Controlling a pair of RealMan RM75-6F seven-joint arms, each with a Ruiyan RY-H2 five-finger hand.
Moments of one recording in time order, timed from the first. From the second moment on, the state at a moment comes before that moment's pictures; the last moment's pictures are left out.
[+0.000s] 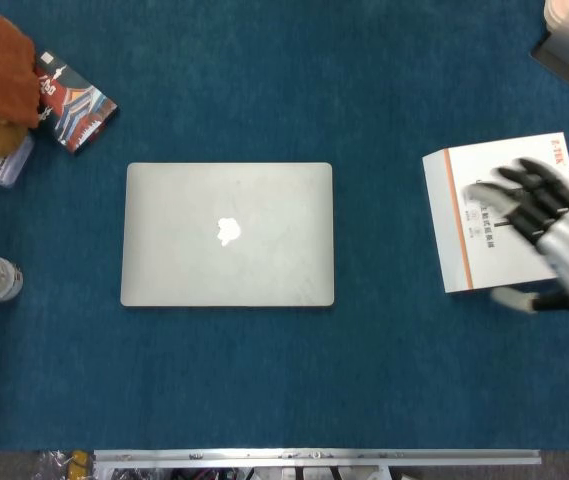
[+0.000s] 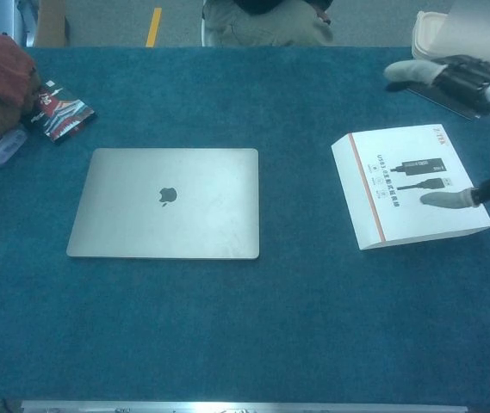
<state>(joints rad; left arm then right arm) -0.13 -1.08 0.04 -1.79 1.40 1.56 0.26 0.33 -1.11 0.02 -1.78 -1.89 1.27 0.10</state>
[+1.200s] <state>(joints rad) -0.05 -0.98 0.02 -1.74 1.43 1.55 0.18 0.65 -1.69 0.11 -1.69 -1.48 0.84 -0.27</state>
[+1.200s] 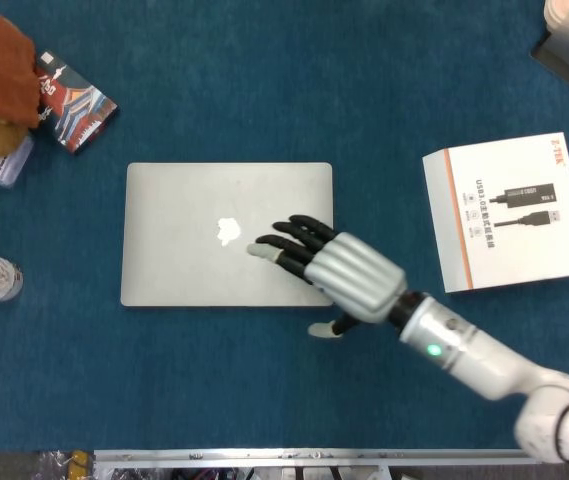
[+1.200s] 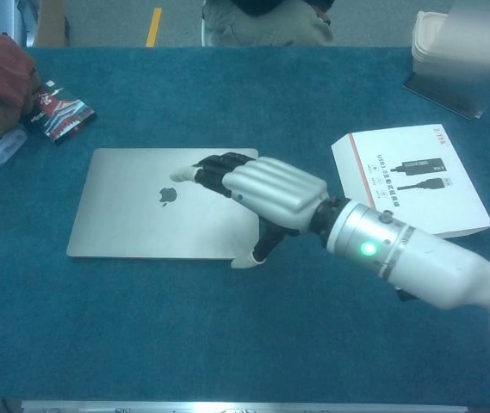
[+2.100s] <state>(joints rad) -0.02 -0.97 0.02 -1.72 1.48 1.54 0.13 0.82 -2.02 0.17 -1.34 -1.33 0.80 -0.41</state>
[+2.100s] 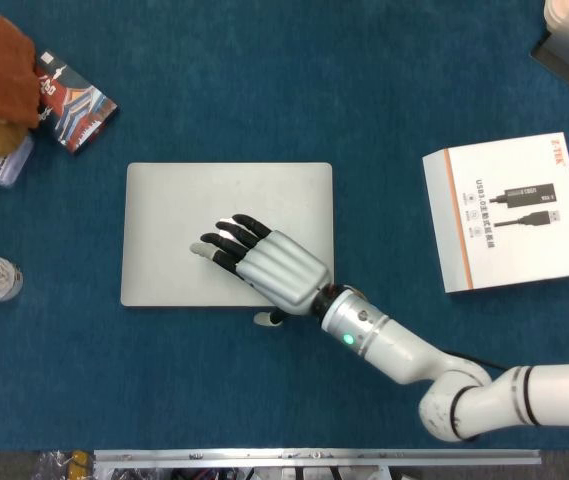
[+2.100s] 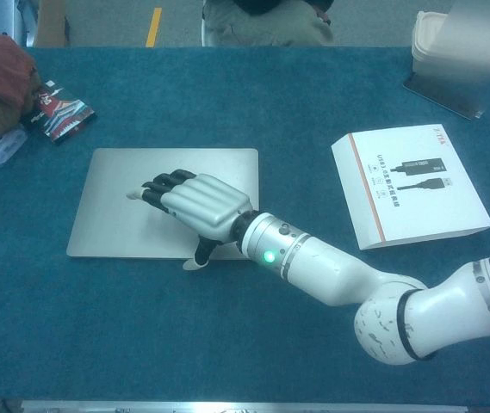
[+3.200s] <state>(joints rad) -0.01 -0.98 0.01 -1.68 1.49 1.53 0.10 0.89 -2.16 0.18 -1.13 -1.35 0.82 -0.38</state>
